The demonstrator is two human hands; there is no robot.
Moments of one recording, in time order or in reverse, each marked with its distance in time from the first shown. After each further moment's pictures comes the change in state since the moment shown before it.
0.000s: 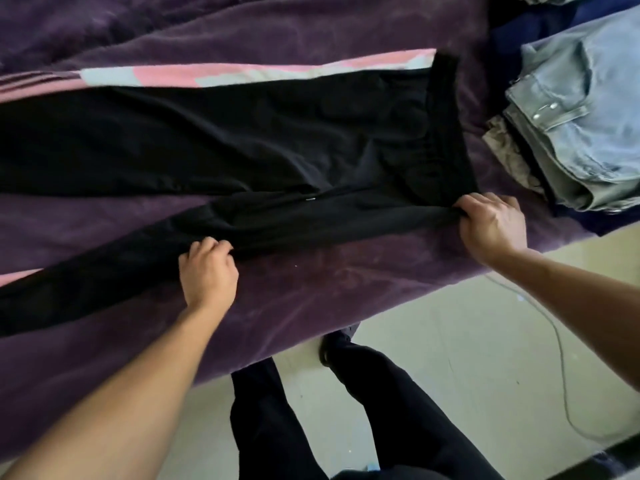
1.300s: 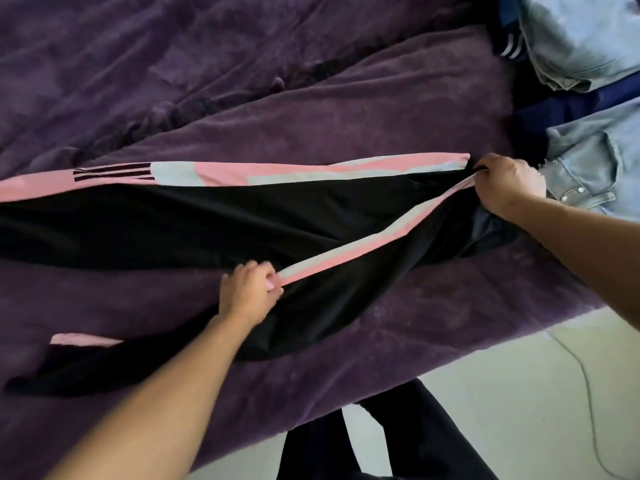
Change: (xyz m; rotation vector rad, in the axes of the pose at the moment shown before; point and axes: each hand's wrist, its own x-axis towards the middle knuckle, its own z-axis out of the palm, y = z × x) left_hand 0.087 0.006 -0.064 -0.023 -0.331 0.097; right_hand 0.179 -0.044 -0.072 0.044 -0.182 0.322
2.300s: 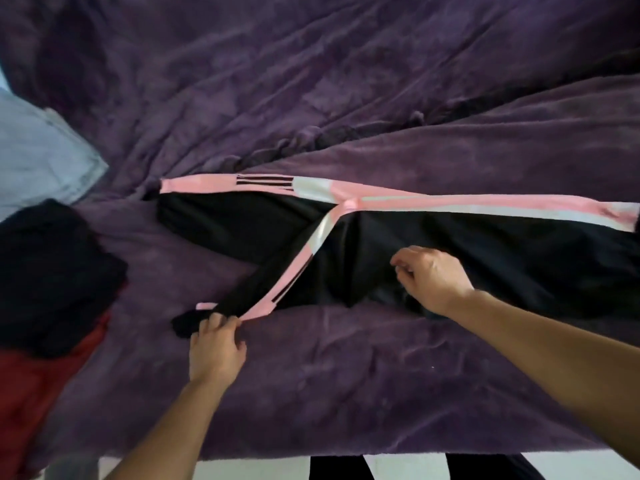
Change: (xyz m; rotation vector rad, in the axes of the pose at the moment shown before) left_hand -0.108 -0.193 -0.026 0.160 0.101 -0.429; right_hand -0.115 -0.232 0.058 0.279 -0.233 -0.717
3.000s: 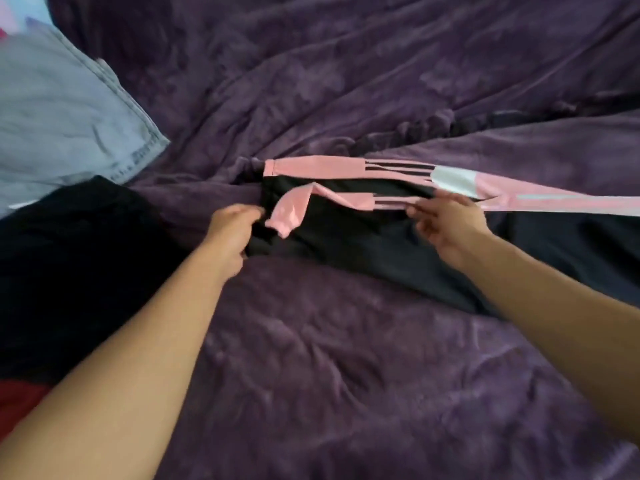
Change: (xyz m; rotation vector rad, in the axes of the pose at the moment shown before) left_hand 0.218 -0.172 -0.083 -1.467 -0.122 -0.285; right_hand 0.158 -0.238 0.093 1.470 0.398 0.775
